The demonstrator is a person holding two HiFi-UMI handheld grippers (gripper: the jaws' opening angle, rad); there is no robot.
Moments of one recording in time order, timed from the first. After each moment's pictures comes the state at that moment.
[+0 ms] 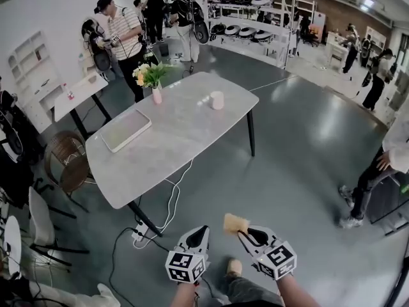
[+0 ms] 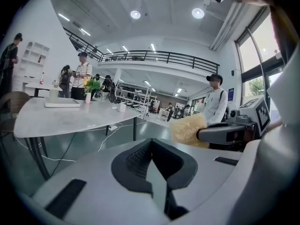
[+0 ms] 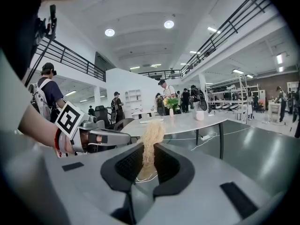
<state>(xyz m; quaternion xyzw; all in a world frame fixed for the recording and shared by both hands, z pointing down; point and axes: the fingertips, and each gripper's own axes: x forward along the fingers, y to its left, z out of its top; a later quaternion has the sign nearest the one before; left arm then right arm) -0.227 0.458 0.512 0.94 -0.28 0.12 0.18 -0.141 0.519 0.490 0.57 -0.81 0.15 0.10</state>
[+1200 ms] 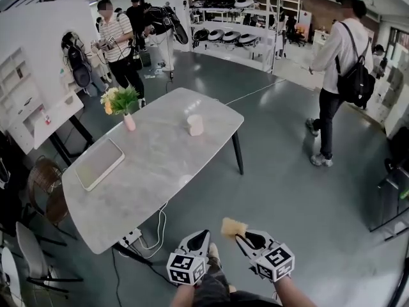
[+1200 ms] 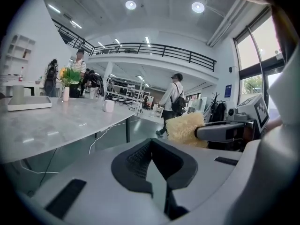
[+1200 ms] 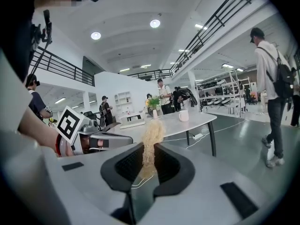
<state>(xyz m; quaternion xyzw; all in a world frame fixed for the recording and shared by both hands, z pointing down) -0.063 0.333 0.531 0.95 -0.23 0.14 0.18 0.012 0.396 0.507 0.59 -0.78 0.18 0.08</state>
